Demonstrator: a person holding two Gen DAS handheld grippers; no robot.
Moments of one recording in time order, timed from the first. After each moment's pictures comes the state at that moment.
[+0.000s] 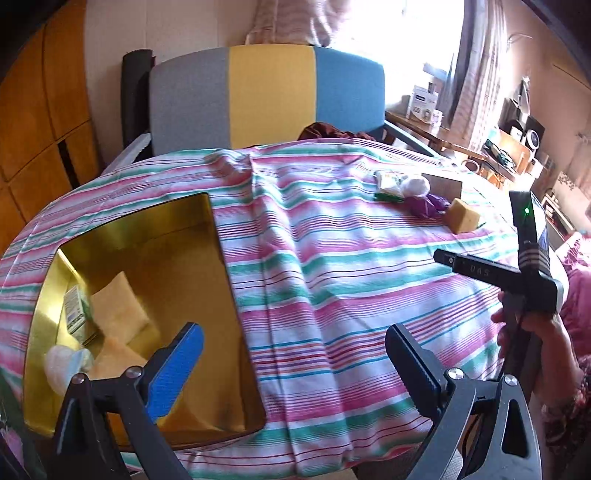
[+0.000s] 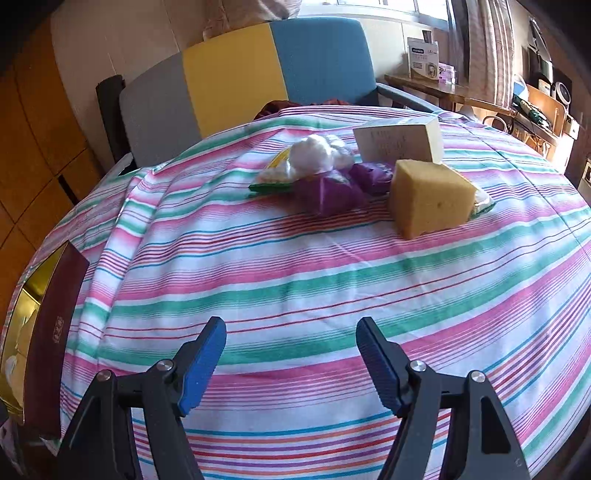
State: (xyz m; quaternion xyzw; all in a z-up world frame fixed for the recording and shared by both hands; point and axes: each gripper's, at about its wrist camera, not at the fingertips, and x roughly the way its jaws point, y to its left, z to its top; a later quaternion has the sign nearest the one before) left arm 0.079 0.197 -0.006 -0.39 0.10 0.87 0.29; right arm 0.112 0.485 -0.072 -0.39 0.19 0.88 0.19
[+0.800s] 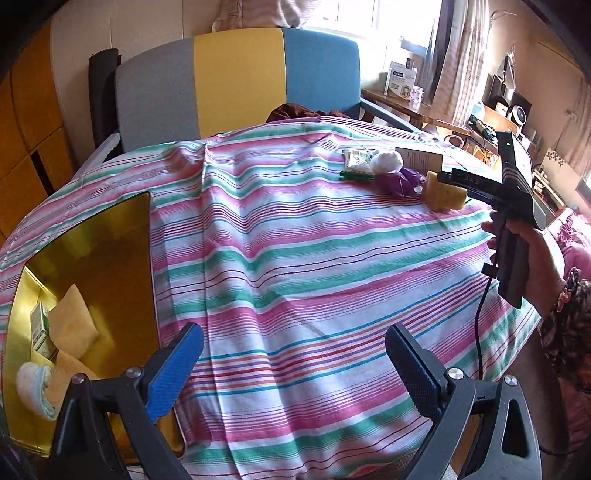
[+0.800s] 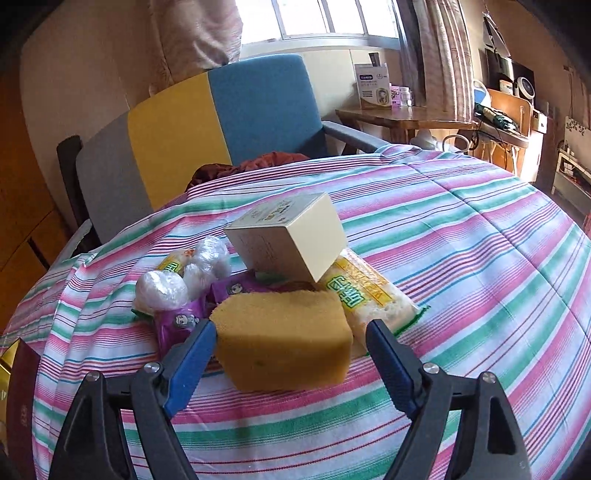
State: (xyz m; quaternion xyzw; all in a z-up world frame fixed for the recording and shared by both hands) left arm 0.082 0.250 -0.023 -0.41 0.13 0.84 0.32; right arm 0.103 0.627 -0.061 -0.32 0.20 0.89 0.25
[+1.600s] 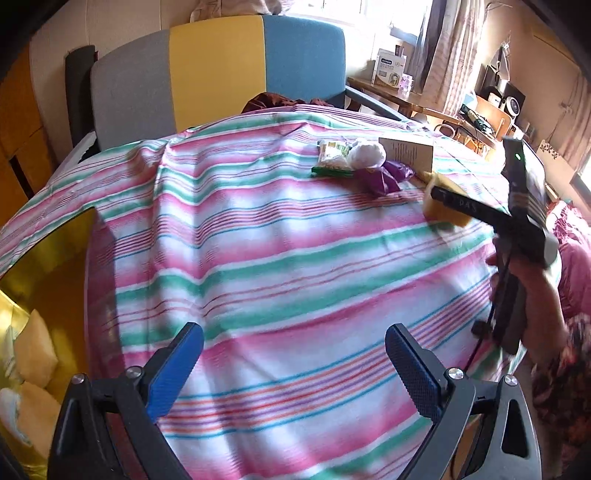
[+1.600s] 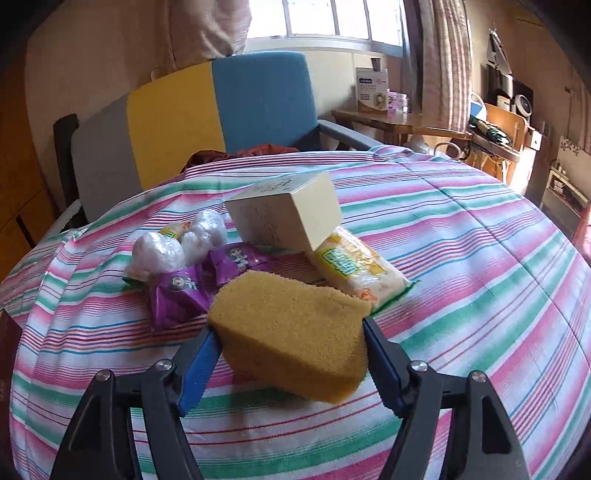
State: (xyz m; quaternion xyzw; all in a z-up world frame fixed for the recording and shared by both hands) left arm 0.064 0.314 -0.035 -0.43 0.13 0.83 0.34; right arm 0.121 0.604 -0.072 -0.33 0.16 0.88 0.29
